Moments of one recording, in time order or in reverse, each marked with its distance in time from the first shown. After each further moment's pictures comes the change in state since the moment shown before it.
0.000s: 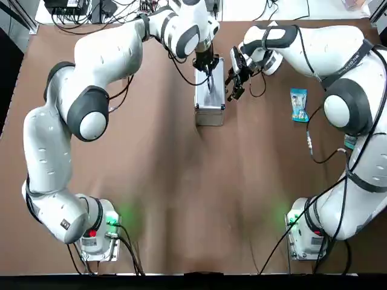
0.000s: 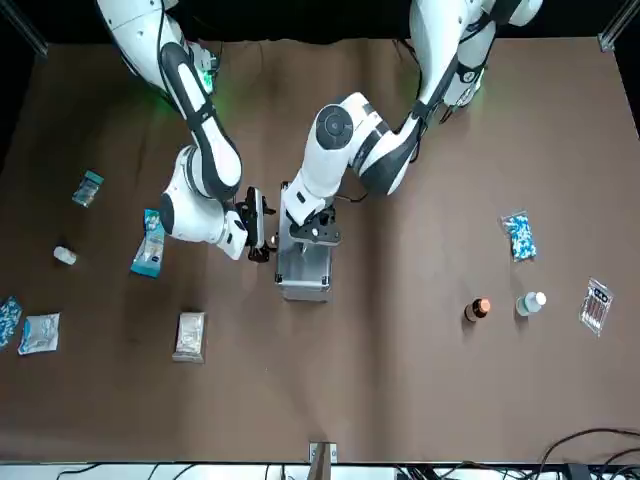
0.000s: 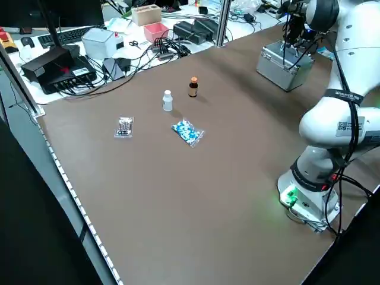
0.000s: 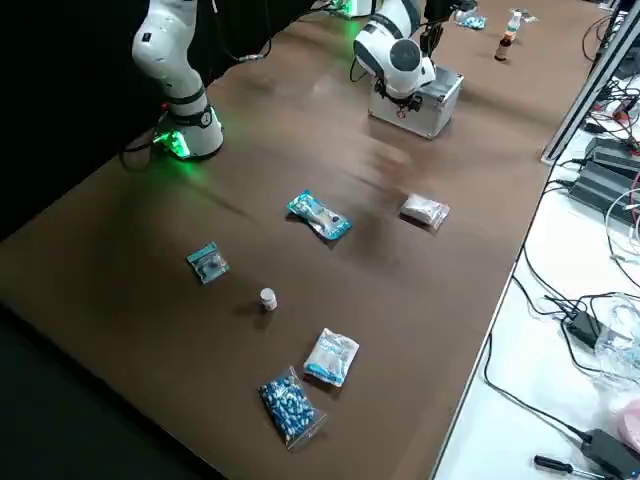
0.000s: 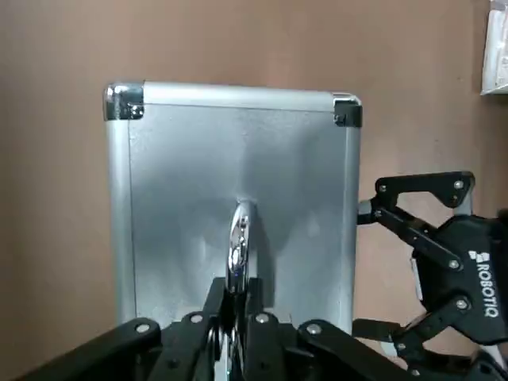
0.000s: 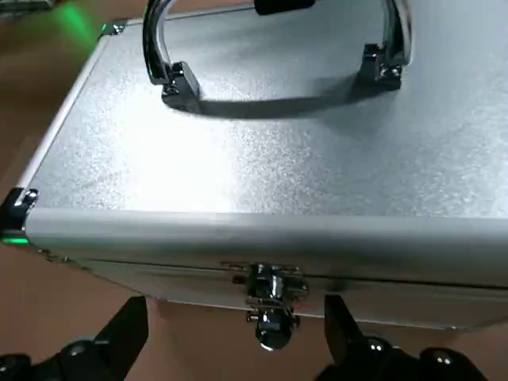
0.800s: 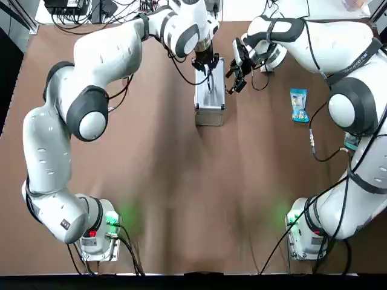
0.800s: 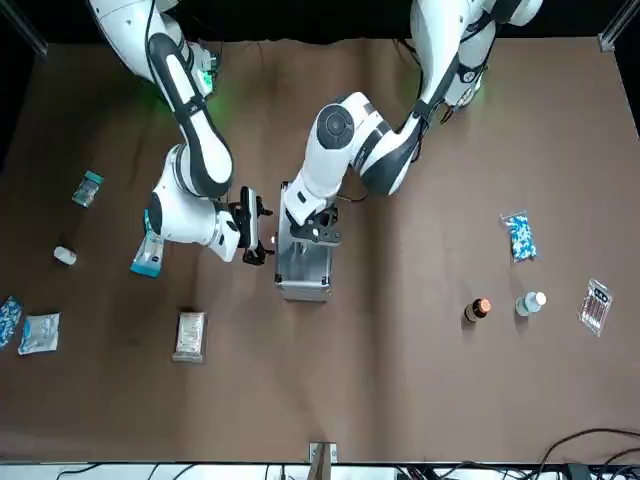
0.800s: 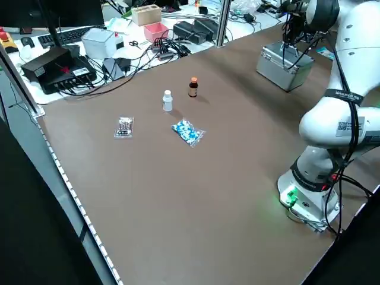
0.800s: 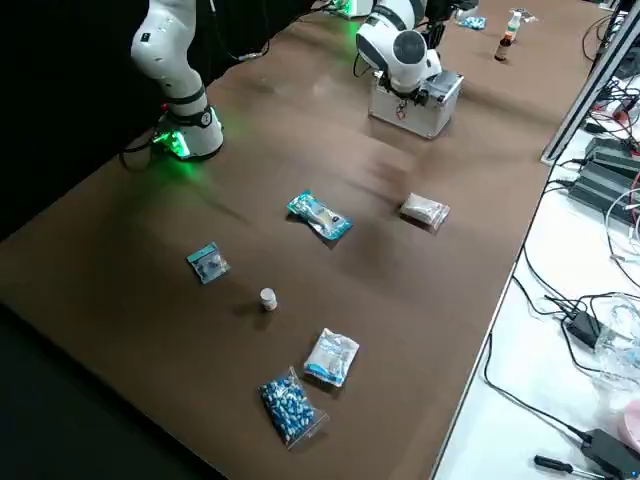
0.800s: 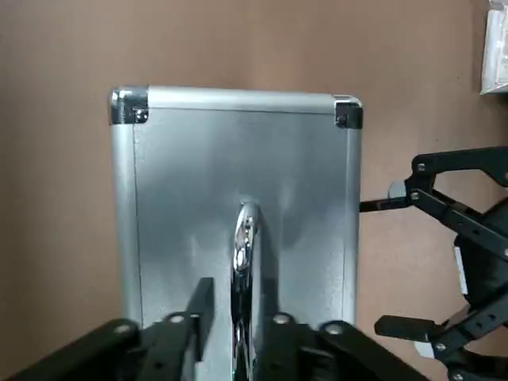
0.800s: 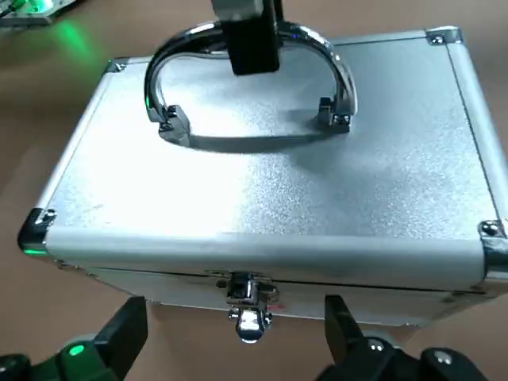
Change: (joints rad) left arm 0.002 -0.004 0.002 -0.001 0.000 -0.003 0.015; right arm -0.025 -0.033 0.000 0.023 -0.021 -0.027 0.024
